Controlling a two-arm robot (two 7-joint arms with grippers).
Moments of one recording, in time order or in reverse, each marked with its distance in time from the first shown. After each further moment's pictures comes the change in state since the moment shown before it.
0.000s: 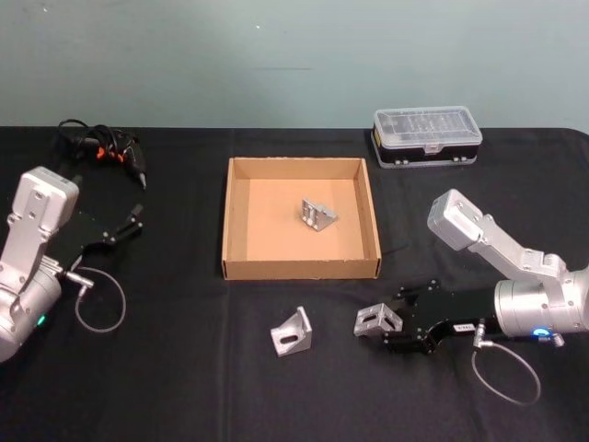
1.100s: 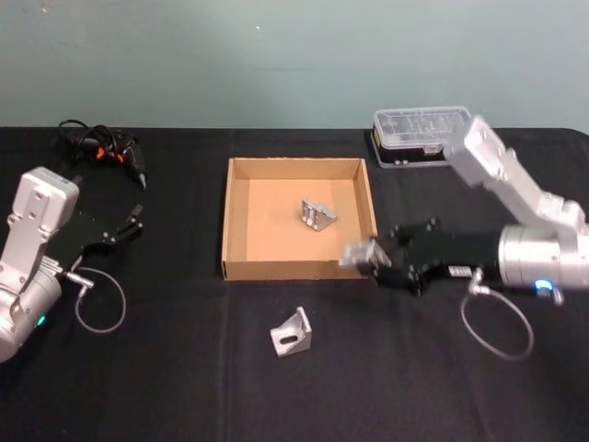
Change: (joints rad) left arm 0.000 0.000 0.000 0.000 0.000 0.000 0.000; right arm -0.011 0.022 0.095 -0.172 0.091 0.065 -0.105
